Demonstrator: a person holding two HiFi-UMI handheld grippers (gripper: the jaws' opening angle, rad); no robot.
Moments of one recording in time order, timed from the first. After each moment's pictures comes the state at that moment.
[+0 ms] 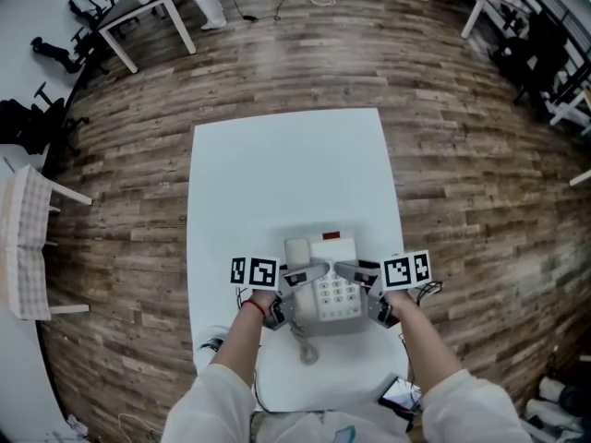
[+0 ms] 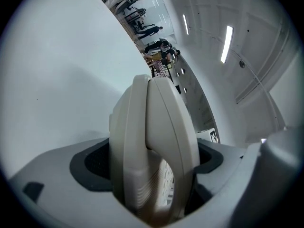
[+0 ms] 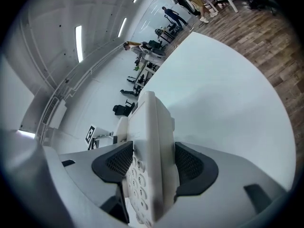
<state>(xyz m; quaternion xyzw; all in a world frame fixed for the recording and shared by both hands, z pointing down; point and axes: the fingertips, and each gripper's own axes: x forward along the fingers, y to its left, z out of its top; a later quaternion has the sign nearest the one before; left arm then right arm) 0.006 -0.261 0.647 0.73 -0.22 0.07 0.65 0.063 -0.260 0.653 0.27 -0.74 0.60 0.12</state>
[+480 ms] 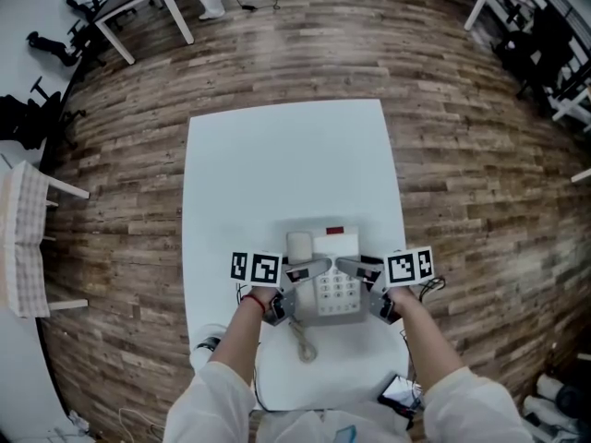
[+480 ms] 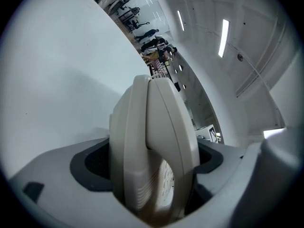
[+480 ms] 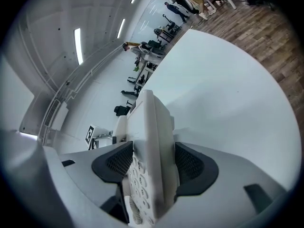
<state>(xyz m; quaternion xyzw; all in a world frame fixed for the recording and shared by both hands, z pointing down) 0.008 -0.268 0.656 0.74 -0.22 0.09 0.63 0.064 -0.265 0.666 0.26 -0.74 0.61 0.11</state>
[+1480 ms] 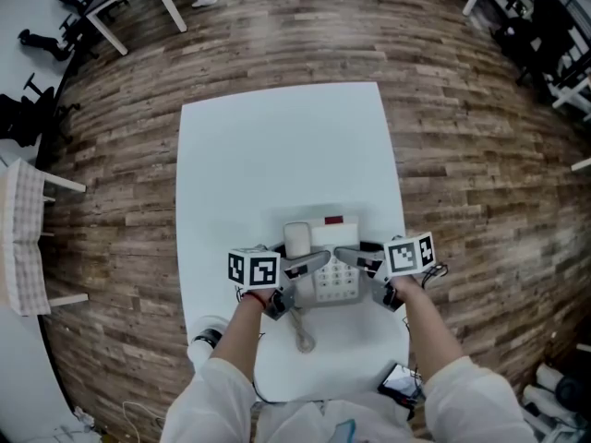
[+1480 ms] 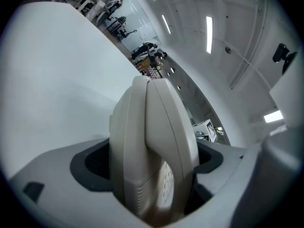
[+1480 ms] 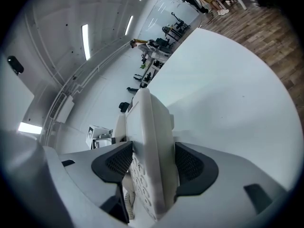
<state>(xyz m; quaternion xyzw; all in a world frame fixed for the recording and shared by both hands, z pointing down) 0.009 -0.269 0.655 0.79 -0.24 0.07 0.56 0.064 -0.265 0.668 0.23 -0.77 0.59 0.11</state>
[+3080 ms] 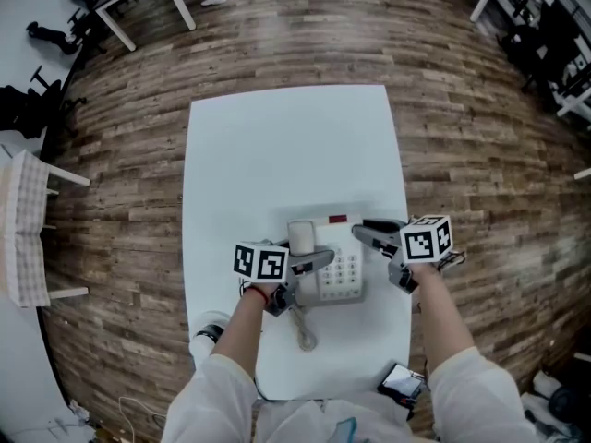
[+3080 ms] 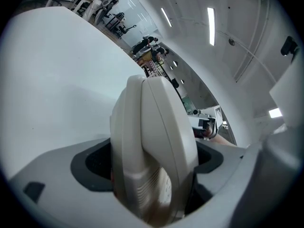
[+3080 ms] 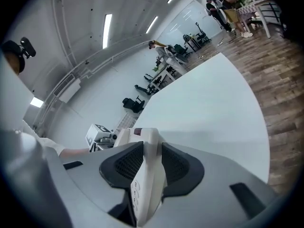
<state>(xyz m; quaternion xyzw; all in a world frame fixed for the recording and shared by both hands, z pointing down) 0.006 -0.267 0.659 0.78 -0.24 0.12 0.56 0.084 -0.312 0.634 0.23 -0.83 0.48 0.14</state>
